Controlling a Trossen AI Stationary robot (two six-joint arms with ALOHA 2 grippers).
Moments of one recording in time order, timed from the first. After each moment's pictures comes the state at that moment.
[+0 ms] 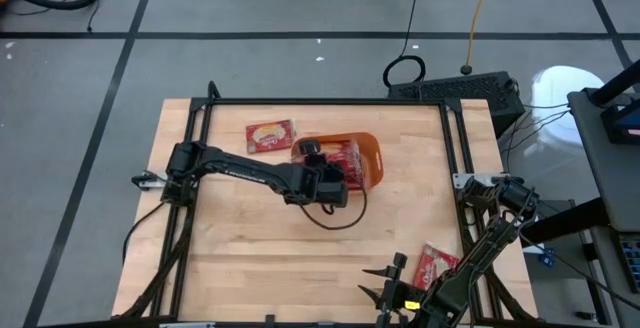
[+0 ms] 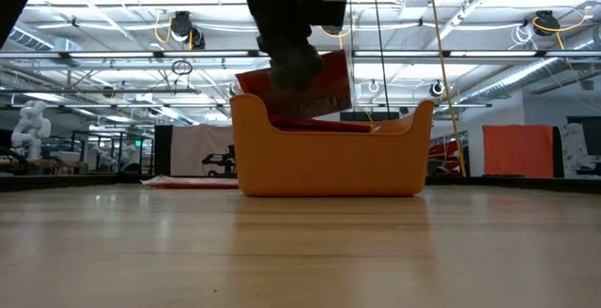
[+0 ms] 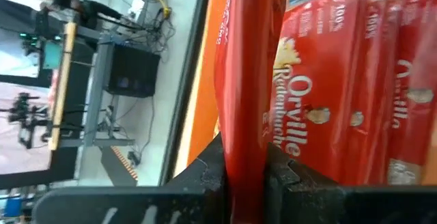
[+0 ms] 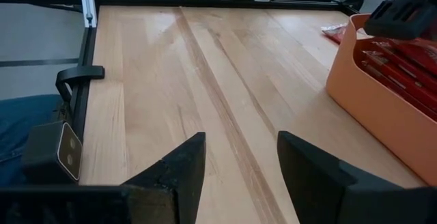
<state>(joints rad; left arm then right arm) -0.12 2.01 1.67 -0.89 -0.90 -0.06 0.96 1.88 1.25 -0.44 1.10 0.91</state>
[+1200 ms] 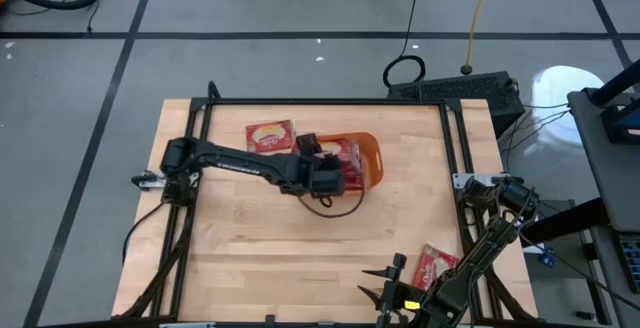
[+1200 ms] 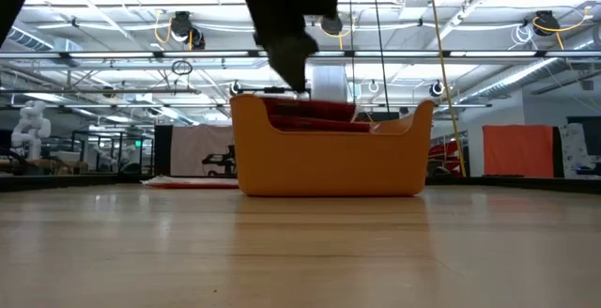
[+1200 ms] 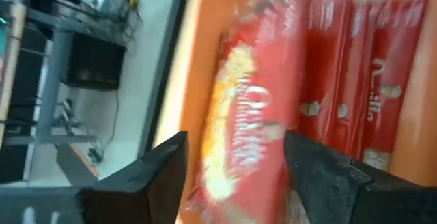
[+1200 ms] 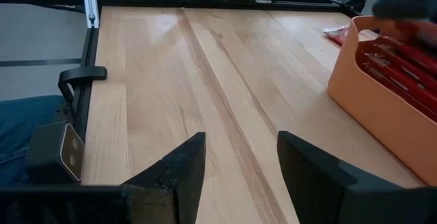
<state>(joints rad) -0.09 1.96 1.67 -0.92 -0.76 -0.08 0.96 1.88 1.25 -0.43 1.10 0.90</state>
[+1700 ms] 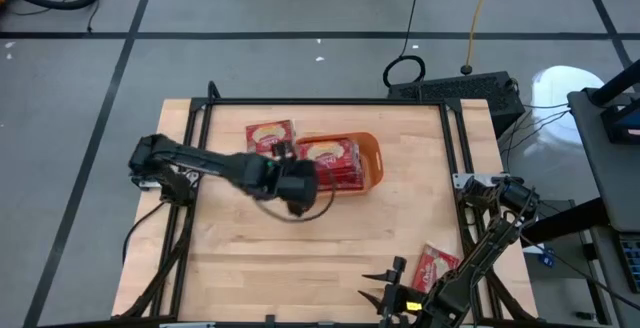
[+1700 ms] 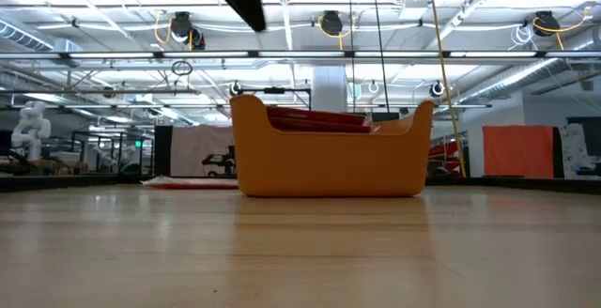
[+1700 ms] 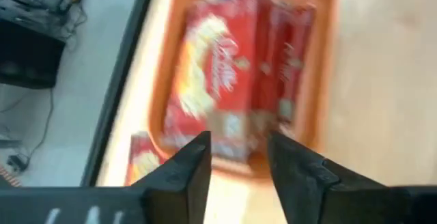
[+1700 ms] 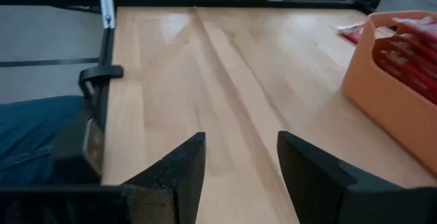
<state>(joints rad) -0.21 1.74 1.67 -1.13 -0.58 -0.28 0.98 1.88 1.25 -0.39 1.08 0.88</state>
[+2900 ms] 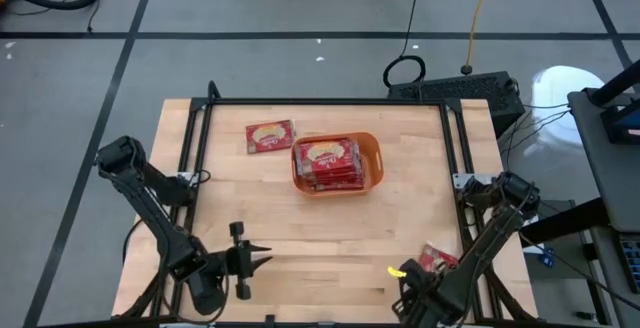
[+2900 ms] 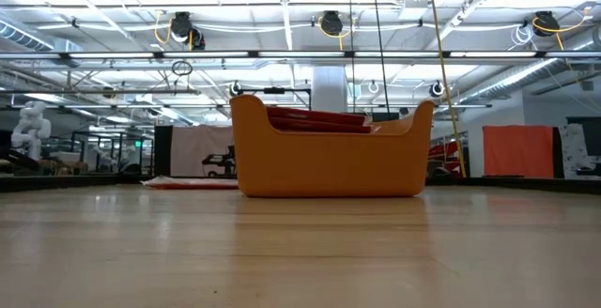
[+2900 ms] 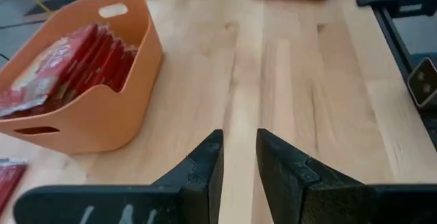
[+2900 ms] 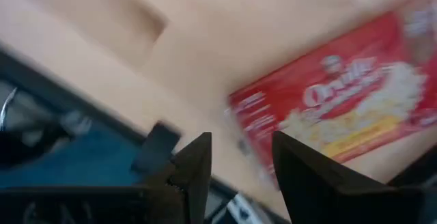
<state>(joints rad) -0.94 1.53 1.01 -0.47 -0.92 -0.66 0.91 1.83 1.47 -1.18 -0.05 1.85</state>
